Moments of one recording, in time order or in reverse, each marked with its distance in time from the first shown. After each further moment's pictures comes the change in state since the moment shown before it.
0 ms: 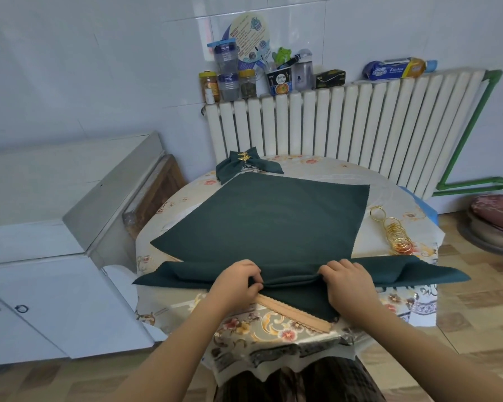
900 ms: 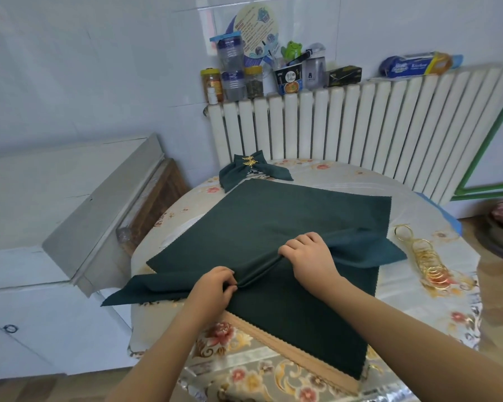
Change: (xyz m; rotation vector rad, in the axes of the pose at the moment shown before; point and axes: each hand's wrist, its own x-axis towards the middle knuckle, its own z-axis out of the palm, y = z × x) left_hand 0.039 -0.070 -0.022 -0.012 0.152 -0.135; right_hand 0.136 -0.039 0.004 0.038 0.159 -0.249
